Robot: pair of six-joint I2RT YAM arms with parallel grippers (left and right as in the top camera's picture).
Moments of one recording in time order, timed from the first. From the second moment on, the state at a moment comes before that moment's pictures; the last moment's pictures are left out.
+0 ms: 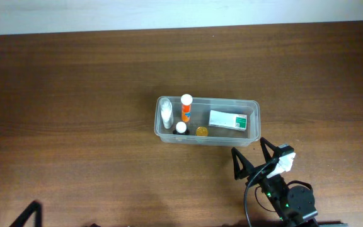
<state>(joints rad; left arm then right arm) -0.57 0.62 1.86 -1.62 -0.39 -0.62 0.32 0.02 0.02 -0.07 -0.09 0.40</state>
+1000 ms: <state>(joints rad) -0.48 0.33 0.90 -1.12 -0.38 -0.64 0.32 0.03 0.02 -0.07 -0.09 0.40</state>
